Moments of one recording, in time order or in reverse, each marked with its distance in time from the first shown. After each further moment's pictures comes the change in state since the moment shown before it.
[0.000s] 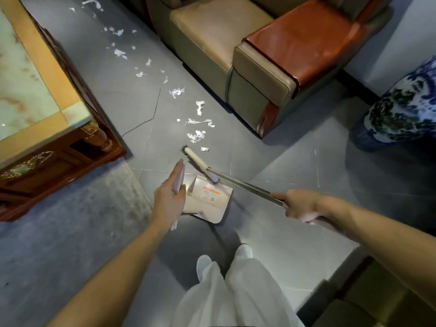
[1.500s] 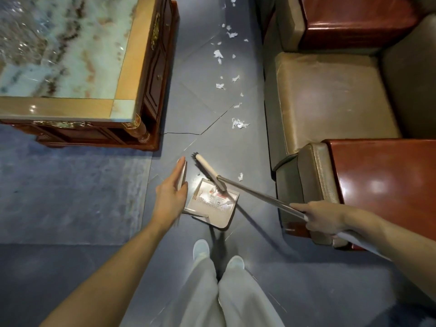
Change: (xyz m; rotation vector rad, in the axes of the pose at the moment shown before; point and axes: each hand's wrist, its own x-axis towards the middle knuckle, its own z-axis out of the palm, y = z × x) left_hand 0.297 0.134 0.034 -0.172 0.536 -0.318; right_hand 0.284 0.070 -0.433 -0.547 -0.227 -0.342
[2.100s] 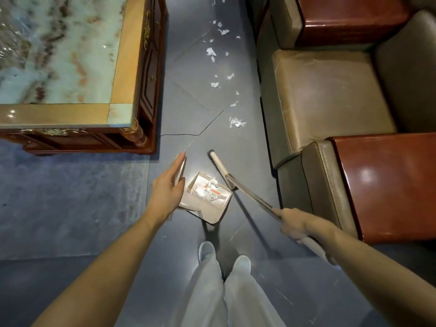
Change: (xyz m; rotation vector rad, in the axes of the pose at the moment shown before) left_hand 0.050 -0.021 -0.046 0.116 -0.095 0.146; right_hand 0.058 -0.083 0.024 0.259 -0.007 0.144
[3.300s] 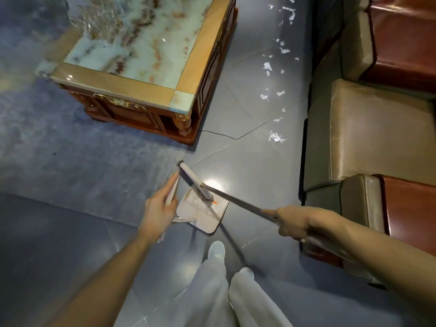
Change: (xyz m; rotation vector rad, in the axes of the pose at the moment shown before) left_hand -0.106 -0.083 -0.087 -0.199 0.219 -0.288; right_hand -0.023 -0.139 -0.013 -0.553 -0.087 -0.201
